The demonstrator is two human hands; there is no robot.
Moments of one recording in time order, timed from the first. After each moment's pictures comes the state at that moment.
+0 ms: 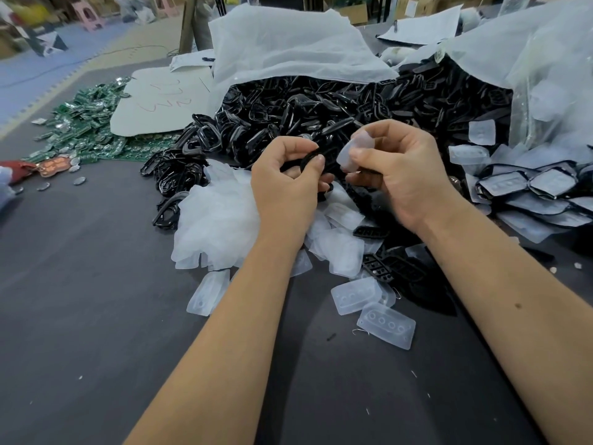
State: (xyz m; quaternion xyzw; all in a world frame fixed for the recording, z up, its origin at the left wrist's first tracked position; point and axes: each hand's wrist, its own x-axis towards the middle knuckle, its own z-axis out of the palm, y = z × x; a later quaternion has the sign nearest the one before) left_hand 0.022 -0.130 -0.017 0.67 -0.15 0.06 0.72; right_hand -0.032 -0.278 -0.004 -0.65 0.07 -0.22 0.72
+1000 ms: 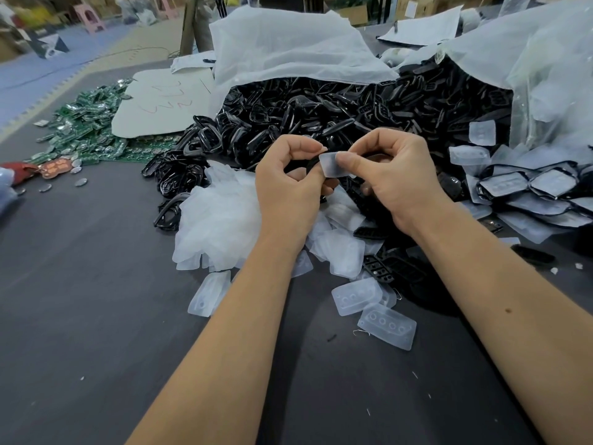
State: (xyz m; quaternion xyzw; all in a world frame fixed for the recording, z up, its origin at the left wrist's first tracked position) left_hand 0.021 -0.129 -0.018 0.65 -0.19 0.03 0.74; right_hand -0.028 -0.273 -0.009 -0.73 0.09 -0.26 0.63
